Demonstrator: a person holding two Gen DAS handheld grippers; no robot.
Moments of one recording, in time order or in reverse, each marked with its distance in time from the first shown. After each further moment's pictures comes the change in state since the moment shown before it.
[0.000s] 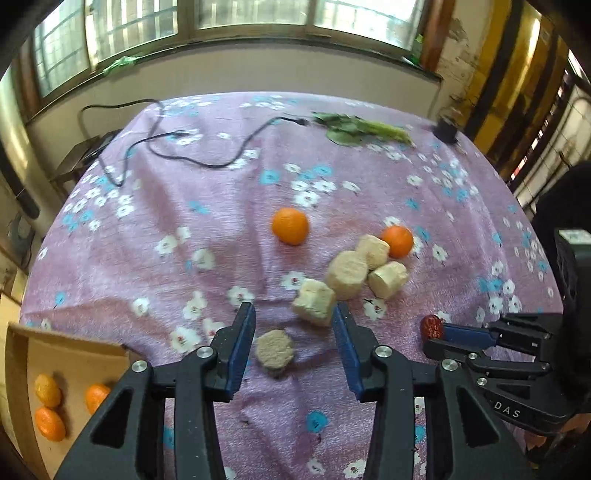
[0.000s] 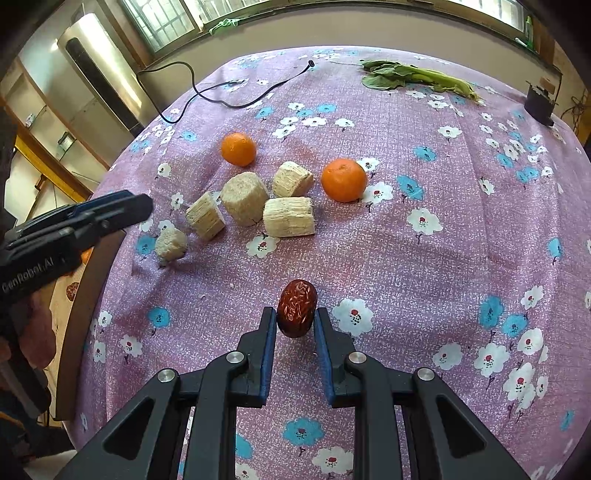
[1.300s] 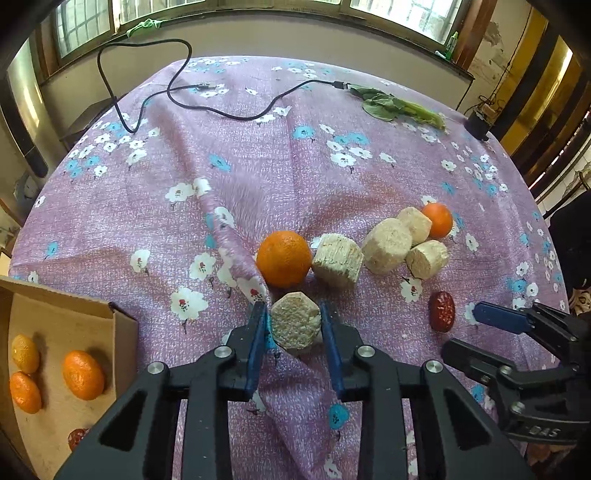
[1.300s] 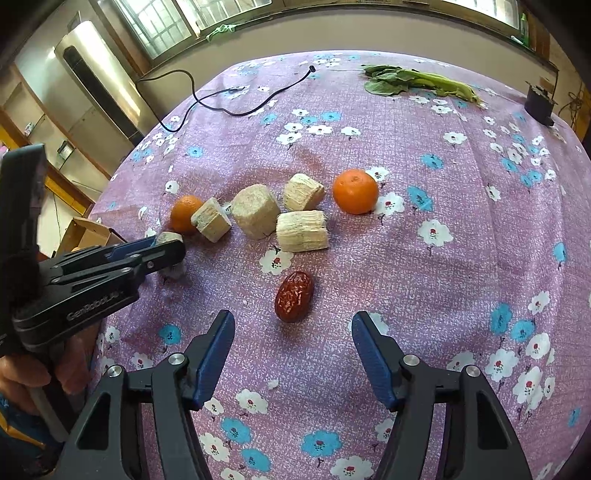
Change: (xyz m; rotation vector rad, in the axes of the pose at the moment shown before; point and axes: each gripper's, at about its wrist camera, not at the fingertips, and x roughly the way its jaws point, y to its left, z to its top) left arm 0.018 0.025 -0.020 -0.140 0.072 0.025; right arm 0.008 0.010 0.010 0.009 -0.006 -0.008
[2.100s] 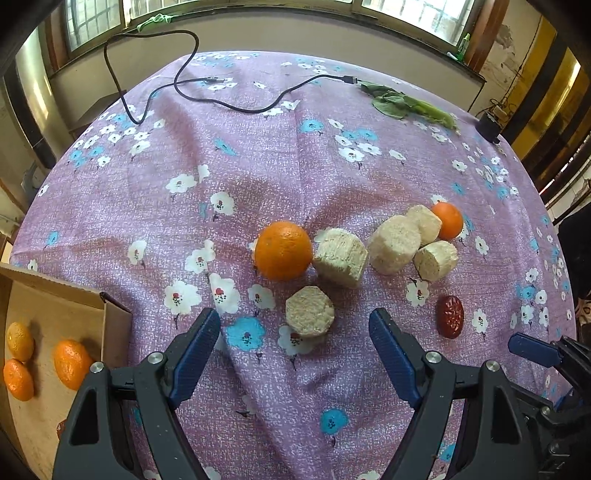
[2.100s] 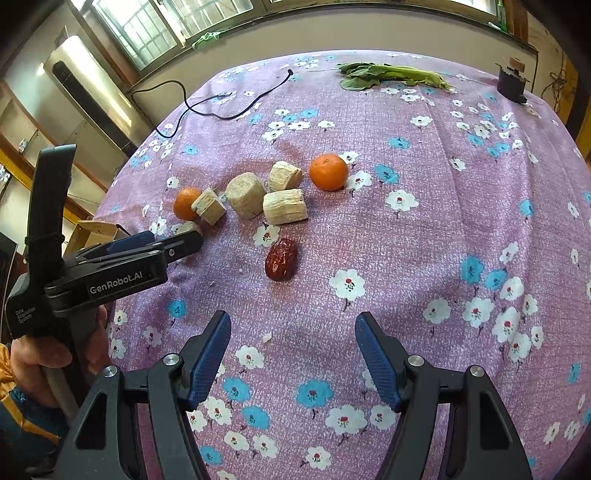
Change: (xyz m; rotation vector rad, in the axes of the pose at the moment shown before) left arm 0.013 -0.004 0.000 -0.021 0.010 0.036; right arm -0.028 -0.007 -0.022 0.062 -0.015 0.001
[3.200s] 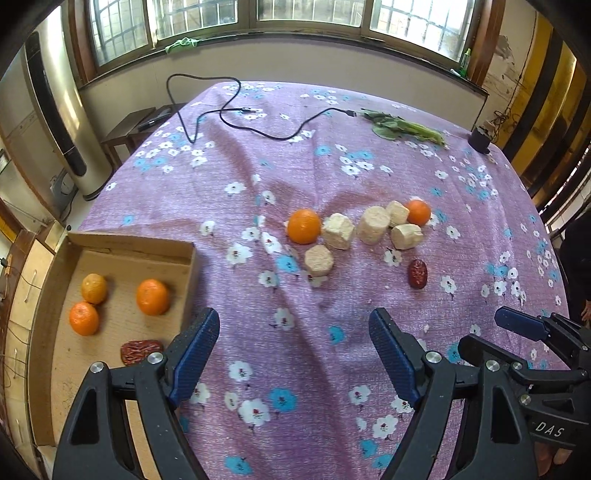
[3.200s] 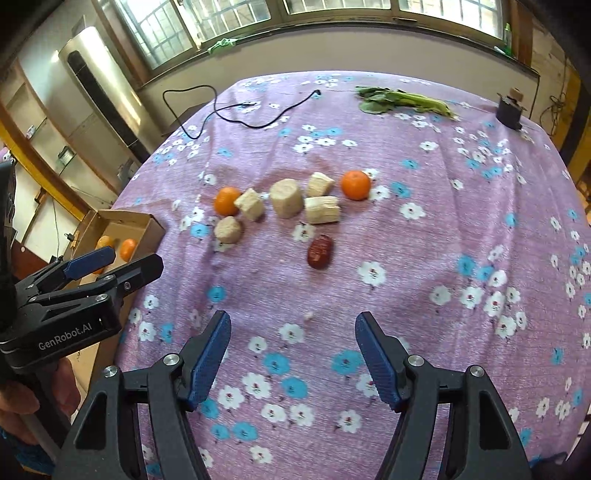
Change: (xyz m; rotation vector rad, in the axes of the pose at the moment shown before) left arm -0.093 -0.007 -0.043 -0.018 -0.073 0.086; right arm -0.041 0.030 -0.022 -0.030 -0.045 -0.038
